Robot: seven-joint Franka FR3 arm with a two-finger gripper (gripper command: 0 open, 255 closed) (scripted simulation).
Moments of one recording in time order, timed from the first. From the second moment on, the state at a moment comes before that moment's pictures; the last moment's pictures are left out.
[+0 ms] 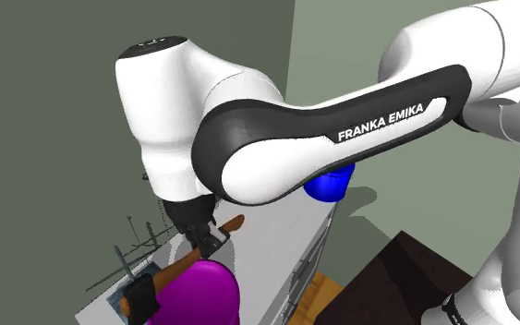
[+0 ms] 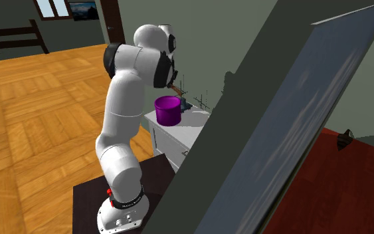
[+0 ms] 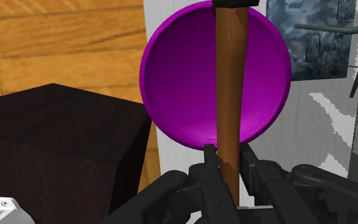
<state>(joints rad) 0.14 0.35 0.87 -1.59 -0.29 1.78 2.33</state>
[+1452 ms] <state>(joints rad) 0.20 0.46 0.83 -1.68 -0.38 1.95 2.41</state>
